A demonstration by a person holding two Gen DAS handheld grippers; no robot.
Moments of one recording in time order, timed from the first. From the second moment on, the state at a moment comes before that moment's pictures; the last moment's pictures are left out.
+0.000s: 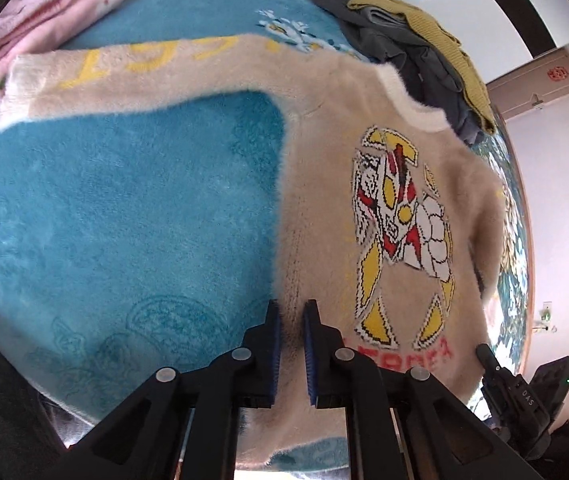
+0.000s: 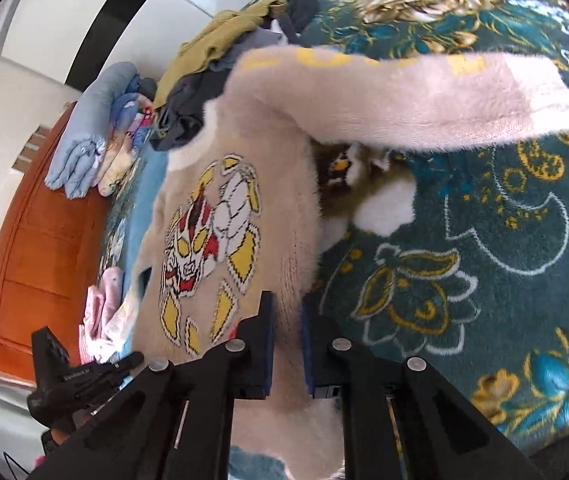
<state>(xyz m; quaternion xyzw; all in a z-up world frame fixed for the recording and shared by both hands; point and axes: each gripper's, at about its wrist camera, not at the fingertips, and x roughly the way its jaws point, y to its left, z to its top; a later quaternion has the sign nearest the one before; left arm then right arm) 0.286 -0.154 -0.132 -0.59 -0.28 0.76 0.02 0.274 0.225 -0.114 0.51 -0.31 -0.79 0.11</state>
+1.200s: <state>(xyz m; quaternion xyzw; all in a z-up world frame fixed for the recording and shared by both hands) 0.268 -0.296 -0.120 -0.52 -0.45 0.72 -0.06 0.253 0.417 -0.160 0.37 -0.53 -0.75 -0.12</state>
